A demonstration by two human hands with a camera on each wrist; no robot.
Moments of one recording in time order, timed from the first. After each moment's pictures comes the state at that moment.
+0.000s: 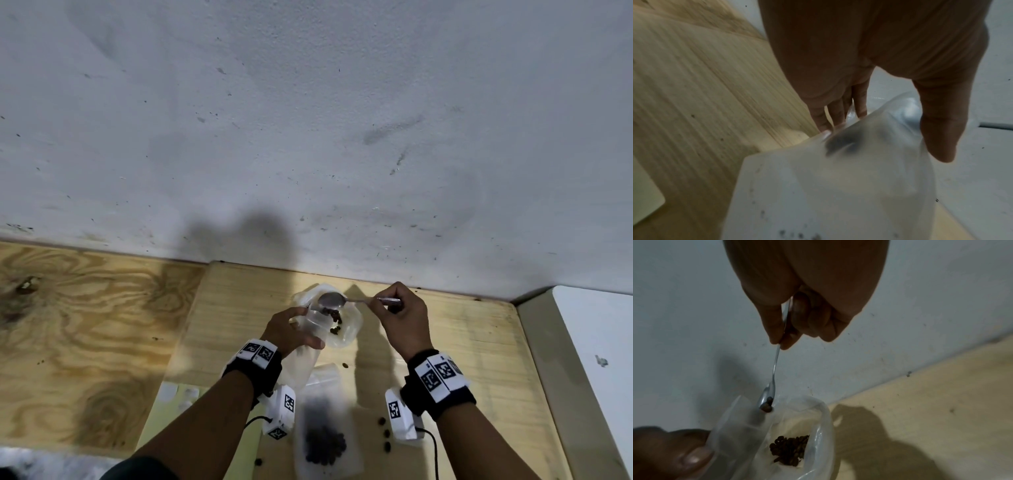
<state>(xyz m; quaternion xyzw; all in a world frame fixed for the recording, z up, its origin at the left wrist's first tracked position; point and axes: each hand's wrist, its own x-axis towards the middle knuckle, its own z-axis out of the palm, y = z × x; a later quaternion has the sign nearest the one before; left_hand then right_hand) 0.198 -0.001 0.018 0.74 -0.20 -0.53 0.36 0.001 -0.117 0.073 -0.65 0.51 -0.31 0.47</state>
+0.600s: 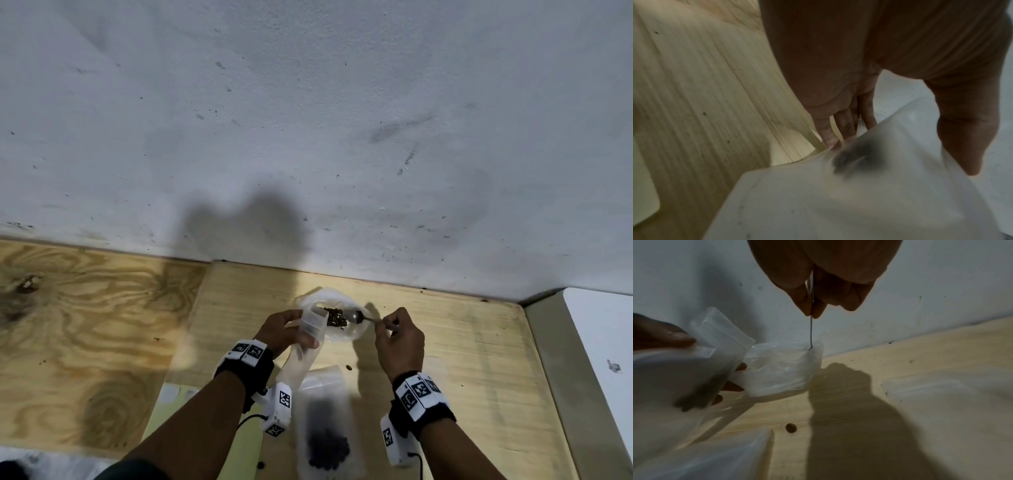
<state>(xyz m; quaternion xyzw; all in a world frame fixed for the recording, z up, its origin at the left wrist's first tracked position) 0.212 0.003 0.024 0.70 -0.20 -0.58 0.38 -0.004 -0.093 0.021 -0.67 0.61 -0.27 0.33</state>
